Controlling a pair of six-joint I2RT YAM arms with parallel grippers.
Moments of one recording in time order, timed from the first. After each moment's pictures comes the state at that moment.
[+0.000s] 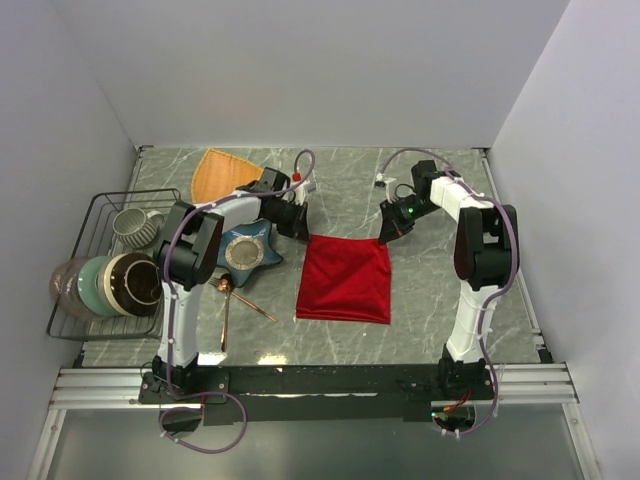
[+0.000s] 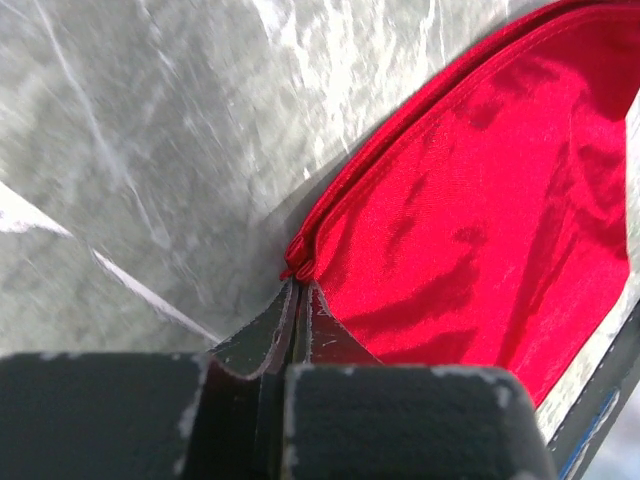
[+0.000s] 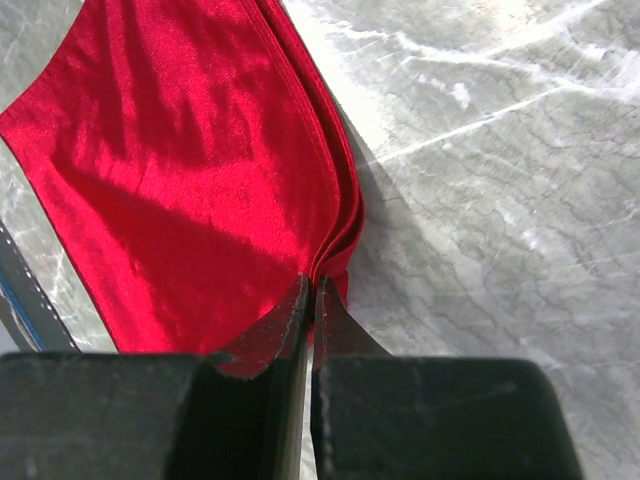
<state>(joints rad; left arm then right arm) -0.41 2.16 1.52 -0.38 0.63 -0.06 0.08 2.04 1.50 -0.88 -0.73 -0.57</state>
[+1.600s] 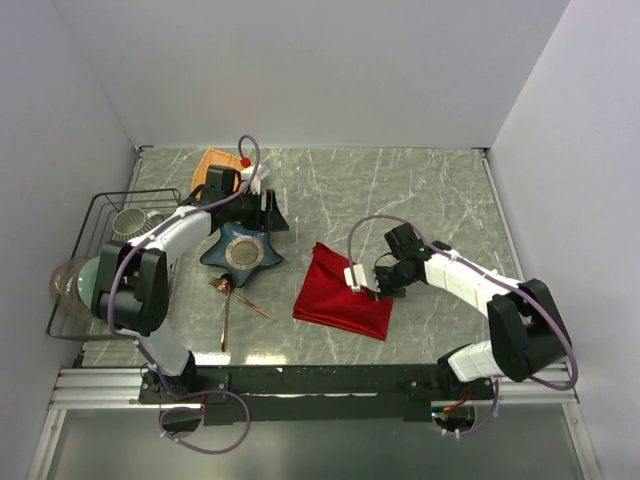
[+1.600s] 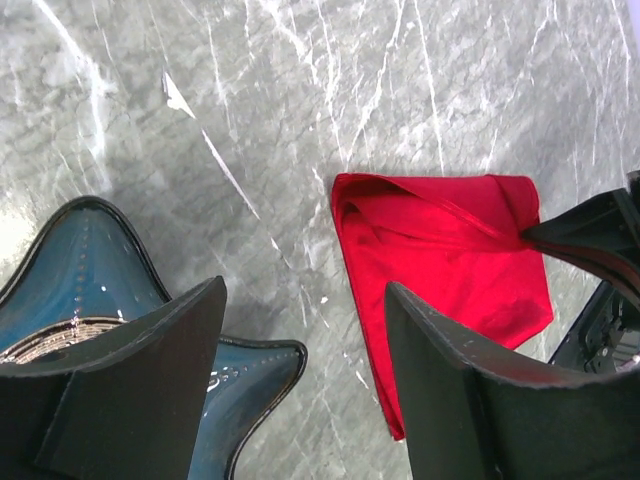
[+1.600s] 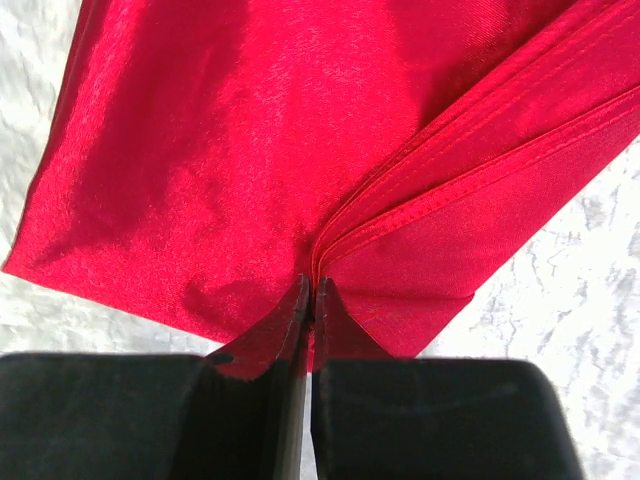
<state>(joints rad) -0.25 1.68 1.14 -0.21 0.63 -0.17 0.43 1.41 0.77 -0.63 -0.49 -1.25</state>
